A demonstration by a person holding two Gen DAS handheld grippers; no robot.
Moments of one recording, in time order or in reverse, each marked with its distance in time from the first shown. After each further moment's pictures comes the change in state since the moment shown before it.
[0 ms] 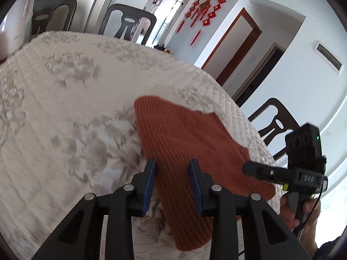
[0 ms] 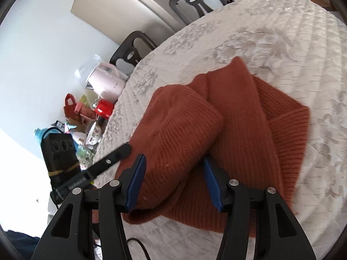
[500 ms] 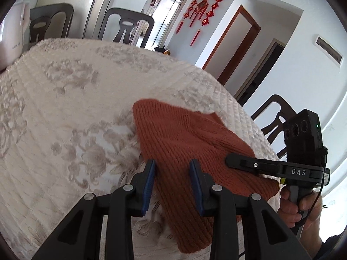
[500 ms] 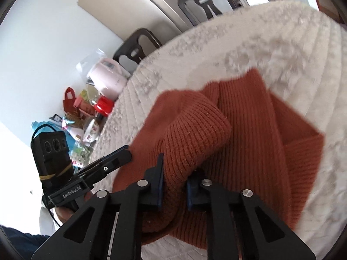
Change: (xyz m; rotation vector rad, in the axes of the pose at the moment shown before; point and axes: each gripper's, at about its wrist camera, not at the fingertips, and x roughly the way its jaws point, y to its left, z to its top) left arm -0.002 -0.011 0.006 0.044 -0.016 0.026; right arm -0.005 0.004 0.017 -0.081 -0.040 -0.010
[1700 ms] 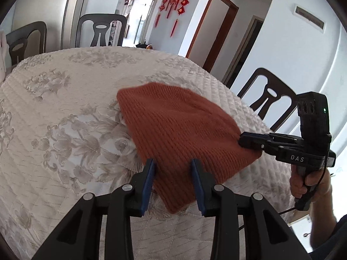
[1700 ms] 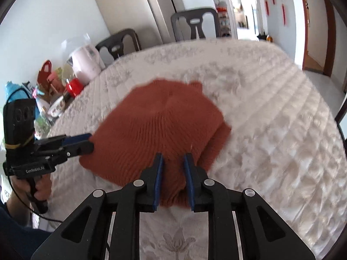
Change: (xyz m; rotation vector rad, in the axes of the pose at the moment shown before) left arm 0.002 -0.049 -0.023 0.167 0.051 -0.013; right arm -0.066 -0.010 -0.033 -0.230 -0.075 -0.318
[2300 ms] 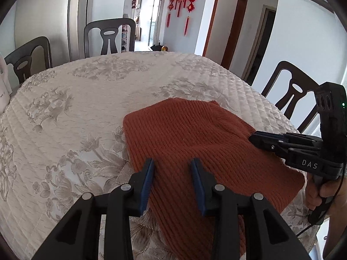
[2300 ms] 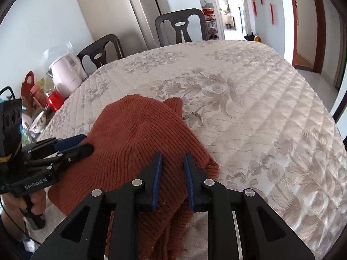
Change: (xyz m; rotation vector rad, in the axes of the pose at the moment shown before) left arm 0.051 -0.004 0.036 0.066 0.010 0.176; right arm 0.048 -0.020 0.022 0.051 0.006 -0.070
